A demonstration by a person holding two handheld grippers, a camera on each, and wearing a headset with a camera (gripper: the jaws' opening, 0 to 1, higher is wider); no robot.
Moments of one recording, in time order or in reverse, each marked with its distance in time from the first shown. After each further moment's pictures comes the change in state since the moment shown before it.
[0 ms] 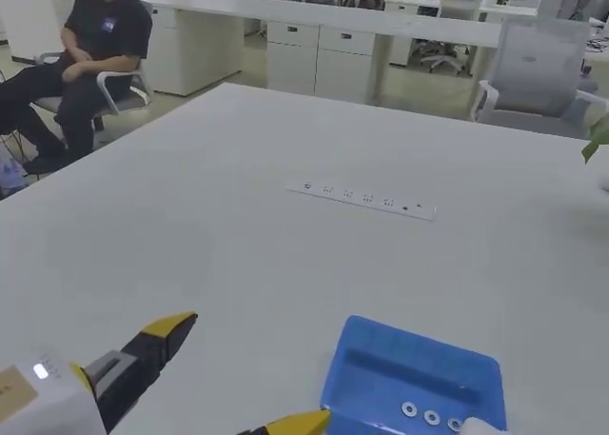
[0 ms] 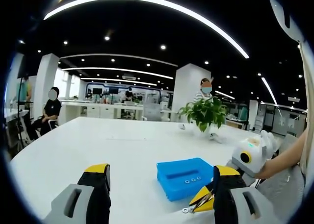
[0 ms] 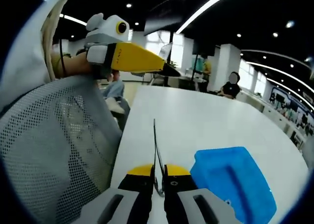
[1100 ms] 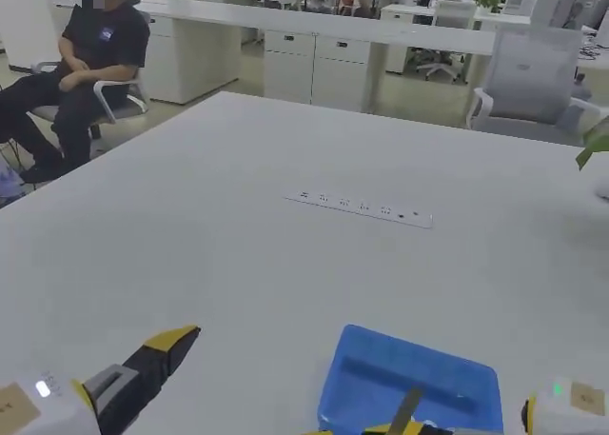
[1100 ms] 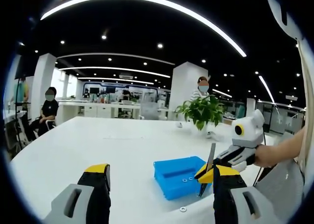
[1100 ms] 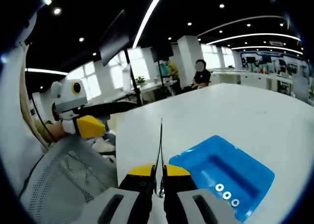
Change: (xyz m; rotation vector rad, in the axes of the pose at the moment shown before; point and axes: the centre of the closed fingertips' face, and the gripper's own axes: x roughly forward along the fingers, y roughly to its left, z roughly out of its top) left arm 0.002 -0.006 -0.002 0.011 0.013 -0.023; right arm -0.045 -0.047 0.030 0.447 -0.148 -0.113
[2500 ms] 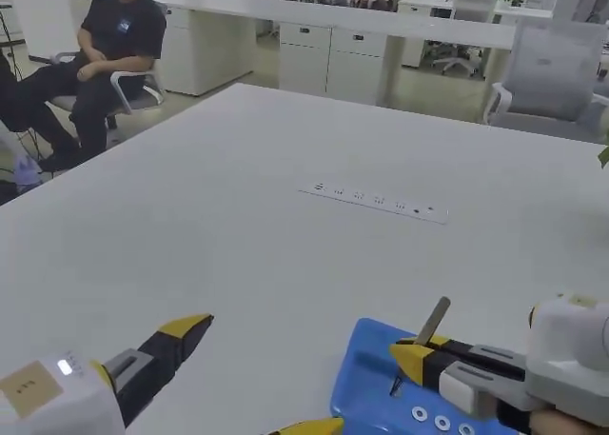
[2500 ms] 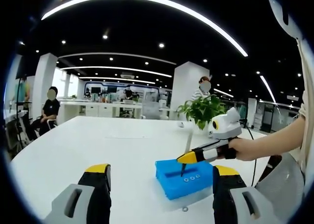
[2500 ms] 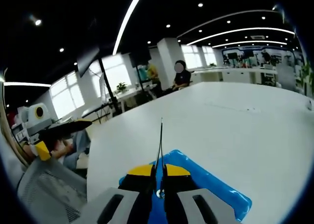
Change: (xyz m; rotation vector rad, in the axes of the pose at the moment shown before) left arm -0.002 0.003 0.000 -0.003 0.004 0.013; right arm 0.024 -0.087 0.016 0.097 -0.023 -0.129
